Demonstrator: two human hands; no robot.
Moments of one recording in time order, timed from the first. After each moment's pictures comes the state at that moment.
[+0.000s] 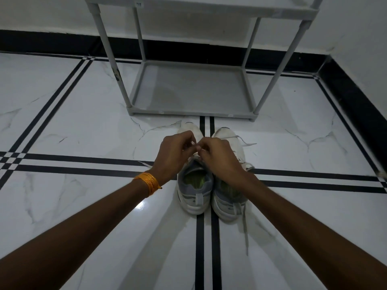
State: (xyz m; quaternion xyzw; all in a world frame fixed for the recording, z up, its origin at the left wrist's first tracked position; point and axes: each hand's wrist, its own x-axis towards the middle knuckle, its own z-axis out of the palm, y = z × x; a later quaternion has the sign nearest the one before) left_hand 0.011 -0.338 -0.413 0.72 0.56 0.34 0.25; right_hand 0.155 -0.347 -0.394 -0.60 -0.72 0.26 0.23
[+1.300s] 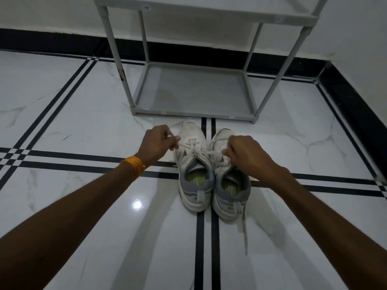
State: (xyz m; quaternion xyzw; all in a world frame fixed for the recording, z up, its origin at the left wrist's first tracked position) left_hand -0.036 -0.313 -0.414 0.62 0.63 0.31 0.34; right_hand 0.202 -0.352 -0.360 -0.63 -0.76 0.15 0.04
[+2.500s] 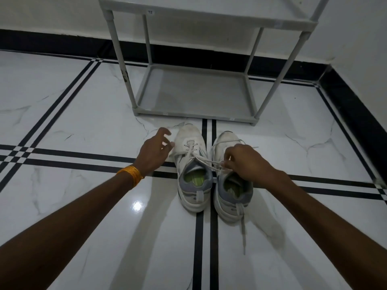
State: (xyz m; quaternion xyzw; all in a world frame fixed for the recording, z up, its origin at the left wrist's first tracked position) left_hand -0.047 -0.328 -0.437 0.67 0.63 0.28 0.26; right_hand 0.212 -0.354 -0.374 -0.63 -0.75 0.19 0.00
